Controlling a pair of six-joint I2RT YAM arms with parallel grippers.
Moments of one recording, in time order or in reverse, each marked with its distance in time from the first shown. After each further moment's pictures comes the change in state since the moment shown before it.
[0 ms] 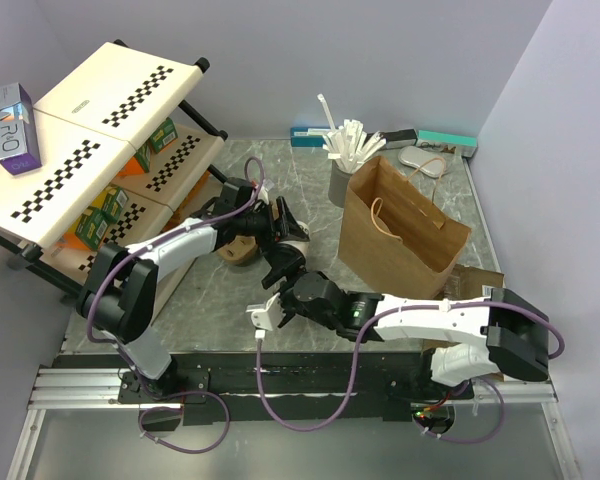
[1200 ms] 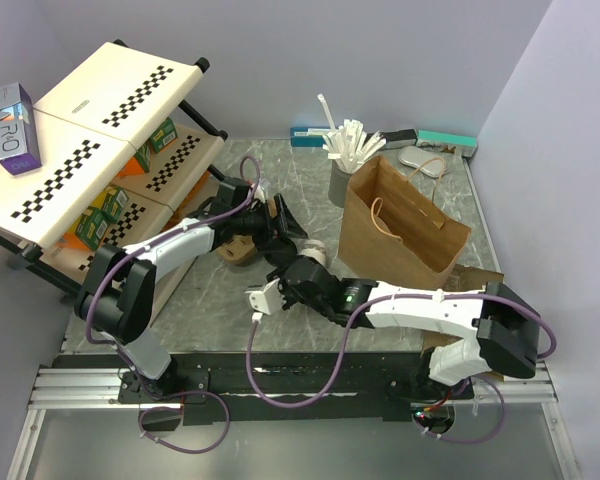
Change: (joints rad) left arm 0.018 -0.009 -0.012 0.005 -0.014 0.000; right arm -0.068 0.069 0.114 -0.179 0.036 0.057
